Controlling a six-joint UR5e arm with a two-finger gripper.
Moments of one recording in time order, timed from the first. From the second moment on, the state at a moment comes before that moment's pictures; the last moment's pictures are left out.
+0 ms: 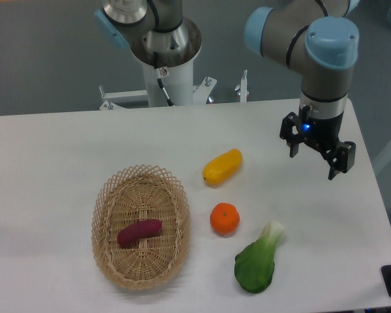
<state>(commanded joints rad) 2.70 -1.86 -1.54 -1.06 1.52 1.51</state>
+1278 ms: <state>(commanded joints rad) 2.39 -1.83 -1.64 -1.01 1.53 0.97</state>
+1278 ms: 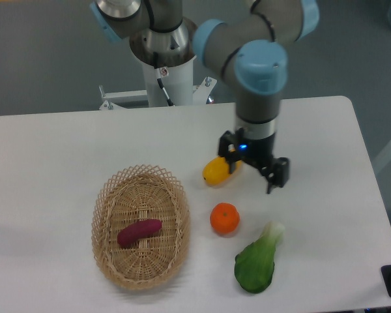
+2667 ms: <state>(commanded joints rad) 2.16 -2.04 -1.72 -0.89 1.53 1.09</state>
